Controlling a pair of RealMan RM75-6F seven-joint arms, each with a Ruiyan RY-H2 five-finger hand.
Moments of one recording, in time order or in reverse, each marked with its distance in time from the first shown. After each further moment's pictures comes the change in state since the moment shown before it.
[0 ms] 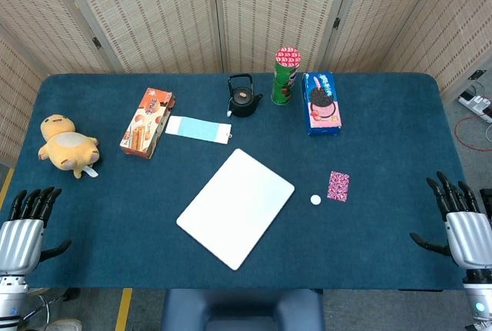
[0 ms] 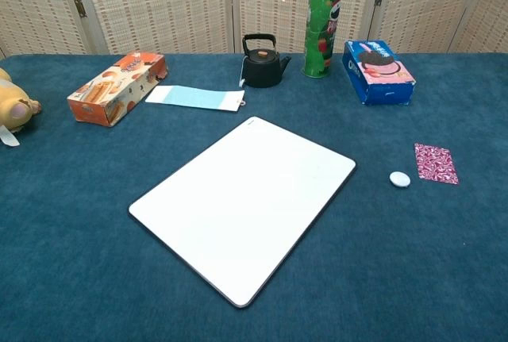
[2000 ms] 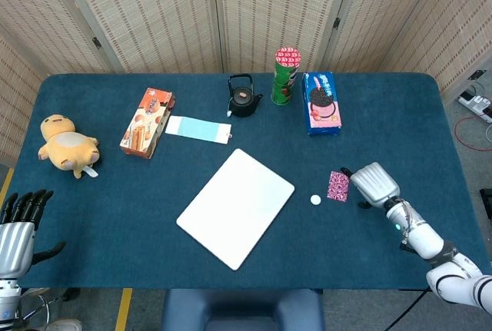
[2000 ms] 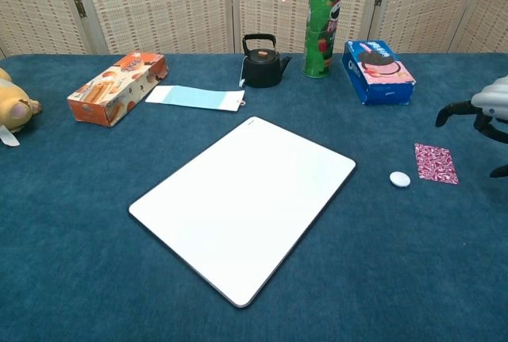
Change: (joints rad) left arm 0.023 -0.002 0.002 0.034 0.002 0.029 -0.068; right arm 0.530 -0.233 -0.018 0.451 -0.042 -0.644 -0.172
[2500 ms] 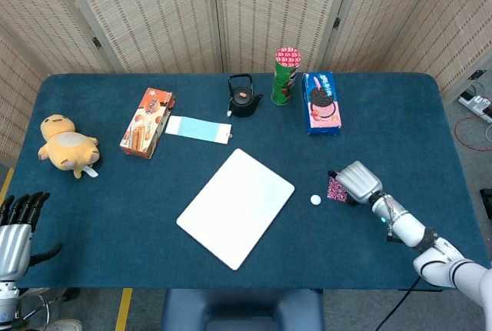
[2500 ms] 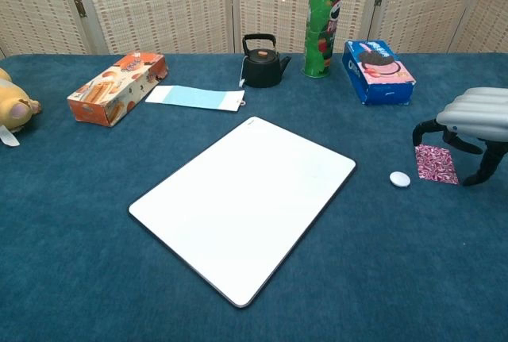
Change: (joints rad) left arm 0.011 -0.004 0.000 0.008 -0.010 0.004 -0.006; right arm 0.091 -0.140 -0.070 0.241 -0.090 -0.020 0.137
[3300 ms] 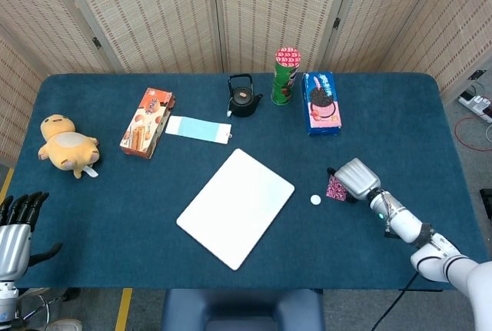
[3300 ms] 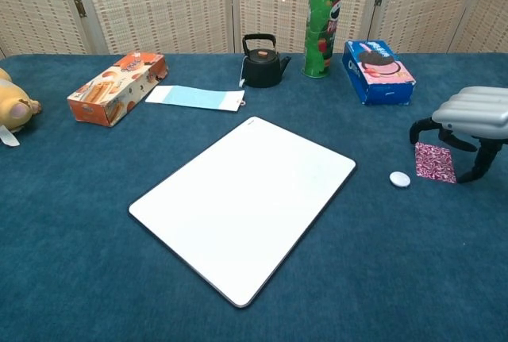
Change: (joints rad) left arm 0.002 -0.004 -0.003 0.007 -0.002 -0.002 -0.003; right arm 0.025 -0.040 -0.030 0.076 0.014 0.009 0.047
